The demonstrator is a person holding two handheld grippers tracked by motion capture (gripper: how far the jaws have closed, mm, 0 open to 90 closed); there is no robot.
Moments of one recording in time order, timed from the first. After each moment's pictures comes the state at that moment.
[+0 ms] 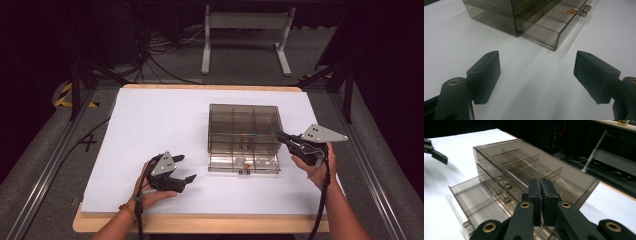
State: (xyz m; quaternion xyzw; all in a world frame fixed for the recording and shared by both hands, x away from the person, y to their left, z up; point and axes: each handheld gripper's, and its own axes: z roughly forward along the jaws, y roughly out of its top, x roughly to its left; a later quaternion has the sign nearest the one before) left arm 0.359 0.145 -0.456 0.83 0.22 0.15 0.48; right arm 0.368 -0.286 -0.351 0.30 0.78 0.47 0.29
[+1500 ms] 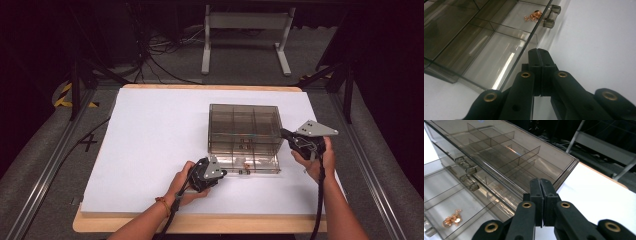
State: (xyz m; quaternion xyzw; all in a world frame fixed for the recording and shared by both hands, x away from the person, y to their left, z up) left arm 0.360 0.032 -0.449 0.89 0.14 0.15 0.40; right arm 0.390 -0.289 -0.365 0.35 0.78 0.40 0.33
